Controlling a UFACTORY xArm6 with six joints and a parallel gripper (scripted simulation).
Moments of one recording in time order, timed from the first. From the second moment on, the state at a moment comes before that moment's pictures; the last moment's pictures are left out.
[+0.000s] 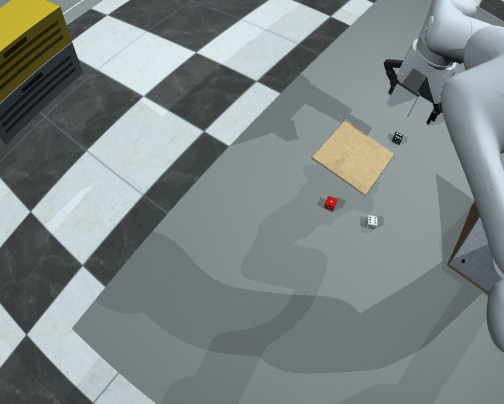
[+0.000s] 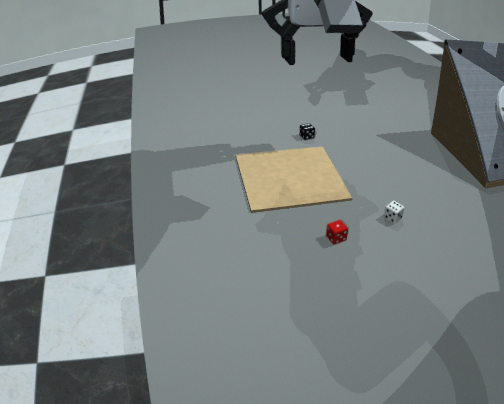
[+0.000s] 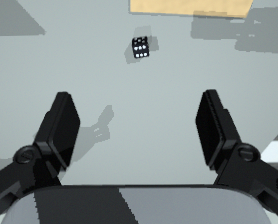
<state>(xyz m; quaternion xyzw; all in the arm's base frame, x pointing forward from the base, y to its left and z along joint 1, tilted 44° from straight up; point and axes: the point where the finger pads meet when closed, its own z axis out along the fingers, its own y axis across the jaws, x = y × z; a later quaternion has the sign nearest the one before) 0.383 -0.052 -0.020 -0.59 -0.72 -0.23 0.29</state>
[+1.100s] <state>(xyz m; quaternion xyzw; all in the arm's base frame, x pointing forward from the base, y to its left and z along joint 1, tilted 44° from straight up) 0.371 -0.009 -0.076 -0.59 -0.72 -0.23 0.29</state>
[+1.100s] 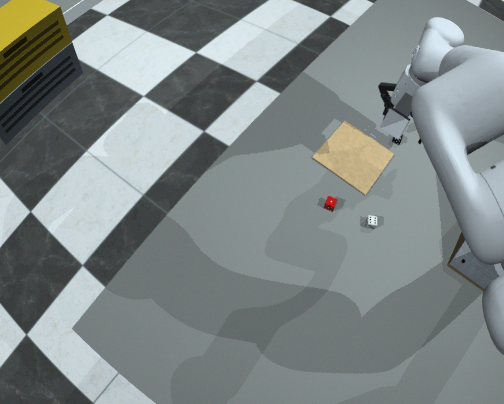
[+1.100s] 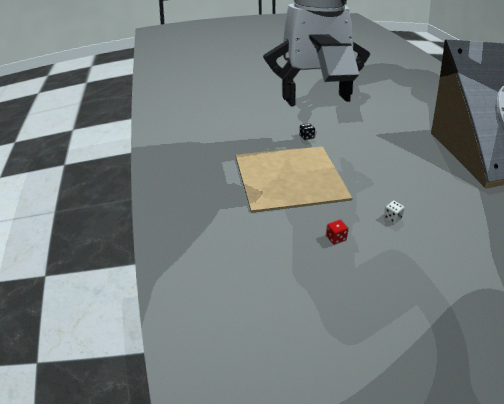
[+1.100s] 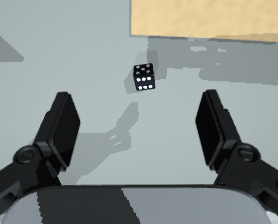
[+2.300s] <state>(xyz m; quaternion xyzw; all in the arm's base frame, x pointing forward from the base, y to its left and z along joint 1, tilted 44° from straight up) 0.370 0.018 -0.106 -0.59 -0.72 -0.24 0.29</state>
